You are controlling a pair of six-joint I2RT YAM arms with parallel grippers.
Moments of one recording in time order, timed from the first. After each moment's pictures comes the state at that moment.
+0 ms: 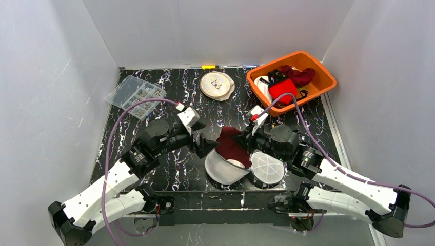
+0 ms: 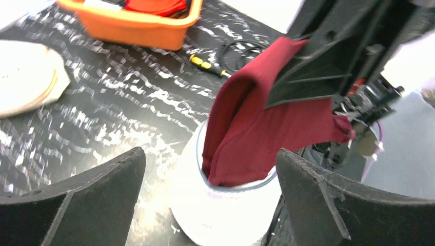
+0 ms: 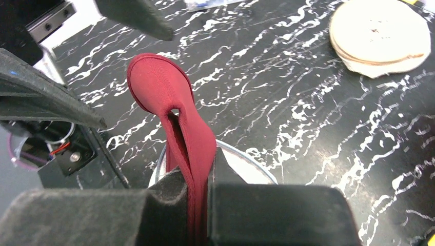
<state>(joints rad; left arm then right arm) -0.78 0.81 0.79 -0.14 0.34 -0.06 1.03 0.83 0.76 -0.13 0.03 0.16</state>
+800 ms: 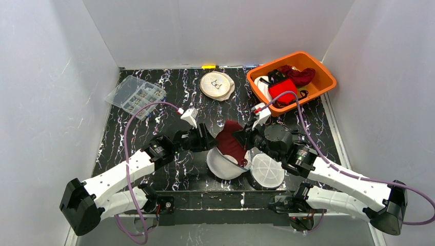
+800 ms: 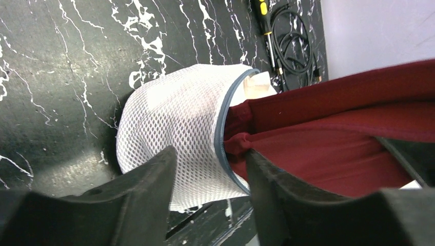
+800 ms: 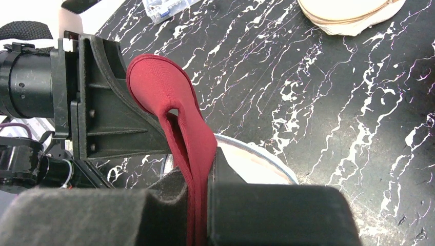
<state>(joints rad) -0.78 1.01 0.70 -0.22 0.06 -0.81 1.03 0.88 0.73 -0.10 0.23 0.39</state>
